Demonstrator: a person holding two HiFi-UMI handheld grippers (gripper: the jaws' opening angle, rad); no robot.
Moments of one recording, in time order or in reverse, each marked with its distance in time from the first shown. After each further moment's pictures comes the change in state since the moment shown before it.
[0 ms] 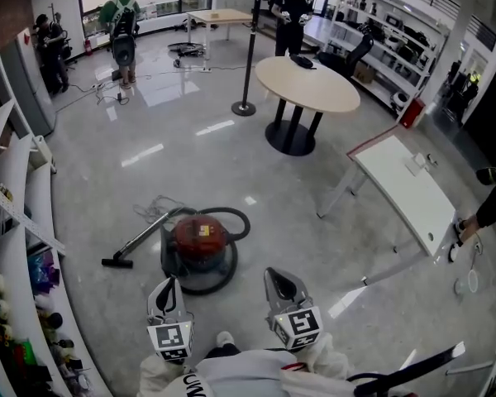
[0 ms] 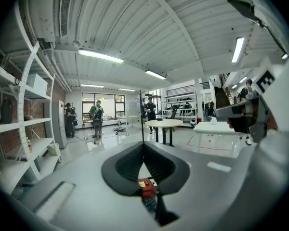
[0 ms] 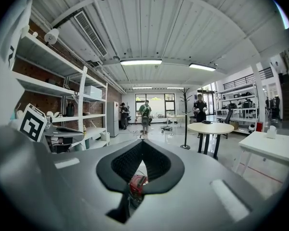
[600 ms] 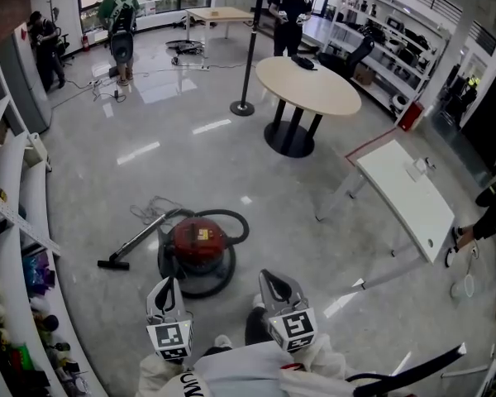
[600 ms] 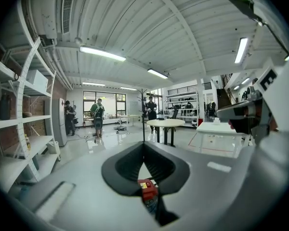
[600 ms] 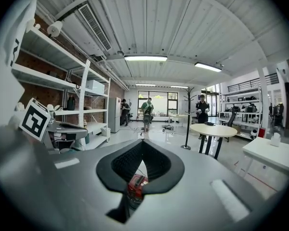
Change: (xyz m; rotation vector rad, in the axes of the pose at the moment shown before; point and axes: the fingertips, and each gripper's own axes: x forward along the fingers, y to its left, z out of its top) left arm 0.030 0.017 -0.006 -0.013 0.009 0.009; right arm 0.034 0.007 0.000 -0.057 0.038 0.014
